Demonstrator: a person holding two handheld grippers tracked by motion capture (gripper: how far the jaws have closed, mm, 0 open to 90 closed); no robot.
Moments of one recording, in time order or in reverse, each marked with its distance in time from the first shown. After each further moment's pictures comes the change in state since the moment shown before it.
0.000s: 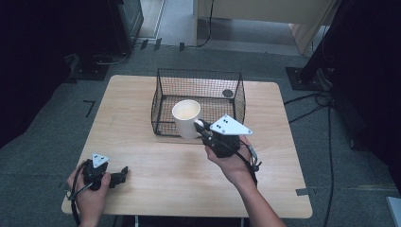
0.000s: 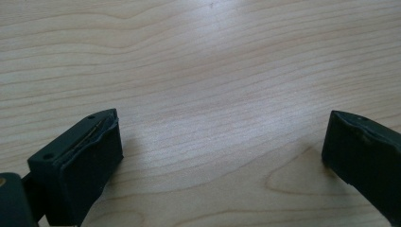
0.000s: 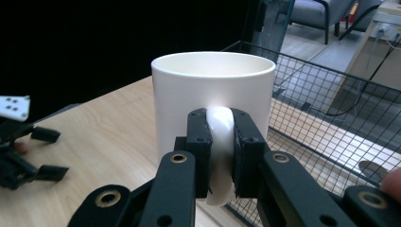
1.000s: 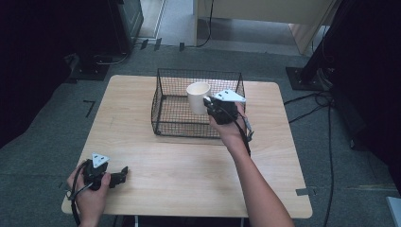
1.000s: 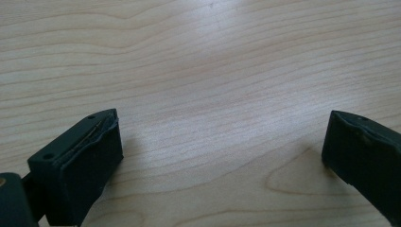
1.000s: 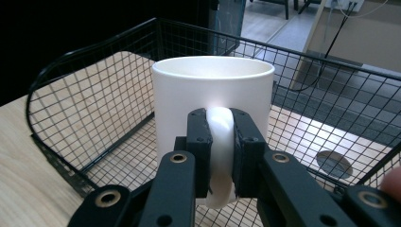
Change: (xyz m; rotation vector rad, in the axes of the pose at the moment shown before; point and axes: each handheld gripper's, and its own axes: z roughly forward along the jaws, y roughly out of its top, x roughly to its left) left arm 0.000 0.000 0.000 -0.001 0.001 0.001; right arm -0.078 -0.008 0.088 0.067 -0.146 0.076
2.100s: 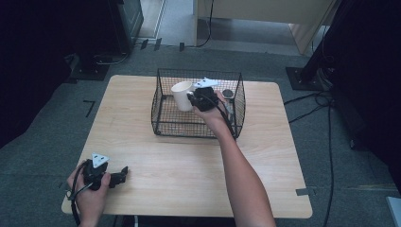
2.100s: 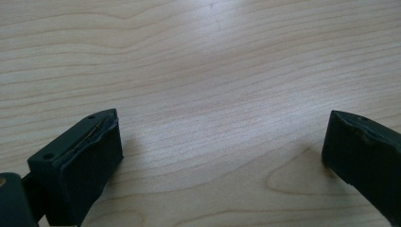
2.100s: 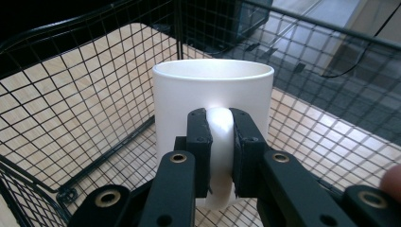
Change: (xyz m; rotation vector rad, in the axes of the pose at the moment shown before) left arm 0.000 0.000 0.000 0.000 -0.002 -0.001; right arm 0.010 0.014 0.084 0.128 0.104 -0.051
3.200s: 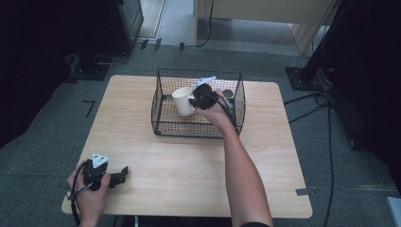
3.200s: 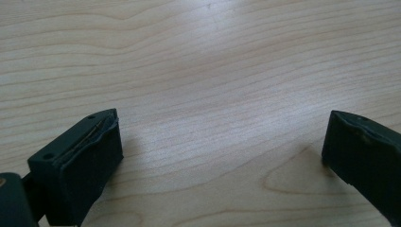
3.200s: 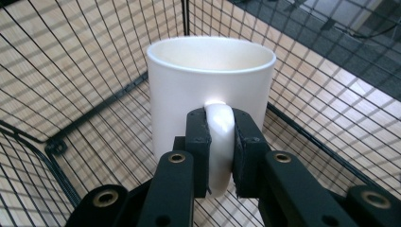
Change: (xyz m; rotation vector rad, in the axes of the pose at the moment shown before) left arm 0.000 0.000 0.000 -0.002 -0.007 0.002; right arm -0.019 -0.003 0.020 0.220 0.053 -0.062
